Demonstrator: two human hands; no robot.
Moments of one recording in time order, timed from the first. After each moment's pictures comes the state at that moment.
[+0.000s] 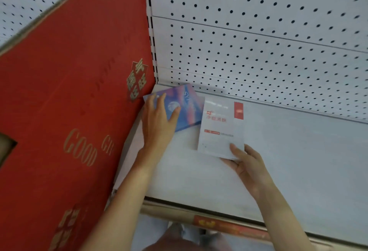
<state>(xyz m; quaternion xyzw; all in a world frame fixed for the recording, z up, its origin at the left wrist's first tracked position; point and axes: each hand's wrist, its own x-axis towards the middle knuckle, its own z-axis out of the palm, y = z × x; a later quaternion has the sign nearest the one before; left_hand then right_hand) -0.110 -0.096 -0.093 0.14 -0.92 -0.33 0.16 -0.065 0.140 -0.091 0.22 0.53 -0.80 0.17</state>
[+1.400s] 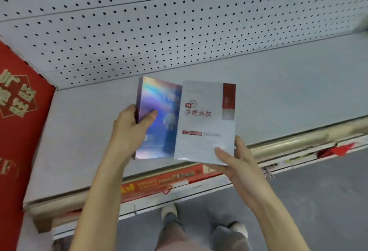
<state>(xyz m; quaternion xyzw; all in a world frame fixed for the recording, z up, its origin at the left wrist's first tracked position) -0.018 0.085 -0.035 0.05 -0.83 -0.55 -0.07 0.103 0.302 -0.061 0.22 0.55 -0.81 0.05</state>
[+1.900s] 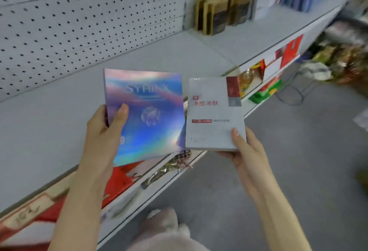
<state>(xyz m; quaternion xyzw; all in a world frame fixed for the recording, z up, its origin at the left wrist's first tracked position) 0.112 0.460 -0.009 -0.13 -0.71 -0.69 -0.11 0.293 0.639 -0.027 0.35 0.52 -0.74 -0.24</state>
